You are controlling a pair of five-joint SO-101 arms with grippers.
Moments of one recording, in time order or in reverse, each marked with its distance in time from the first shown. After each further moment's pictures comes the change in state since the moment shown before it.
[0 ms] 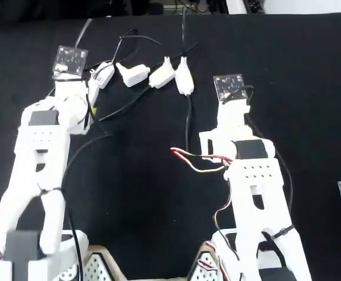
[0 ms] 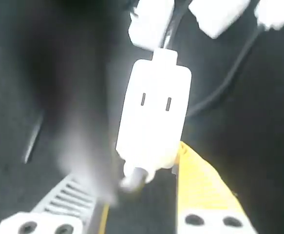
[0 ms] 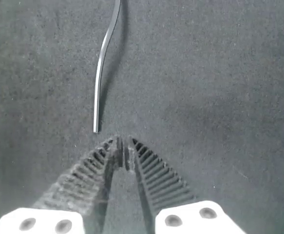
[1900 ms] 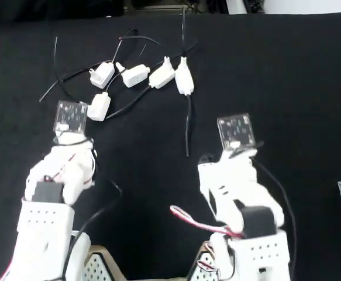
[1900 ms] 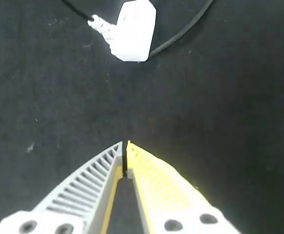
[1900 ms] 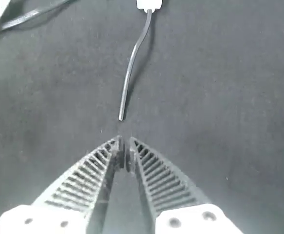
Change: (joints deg) left arm 4.5 -45.2 39.2 1.9 8.1; right arm -4.5 -45.9 20.7 10.2 -2.5
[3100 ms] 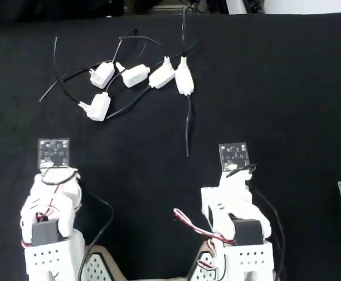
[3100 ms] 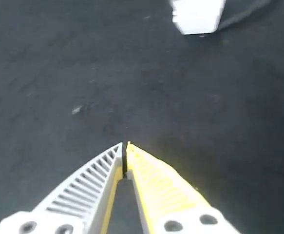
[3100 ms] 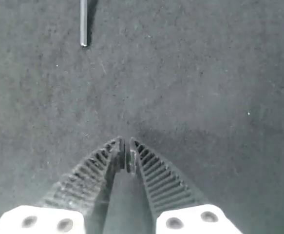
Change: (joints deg) left arm -13.5 -39.7 26.0 8.0 -5.5; right arm 5.2 -21.8 26.7 6.4 -0.7
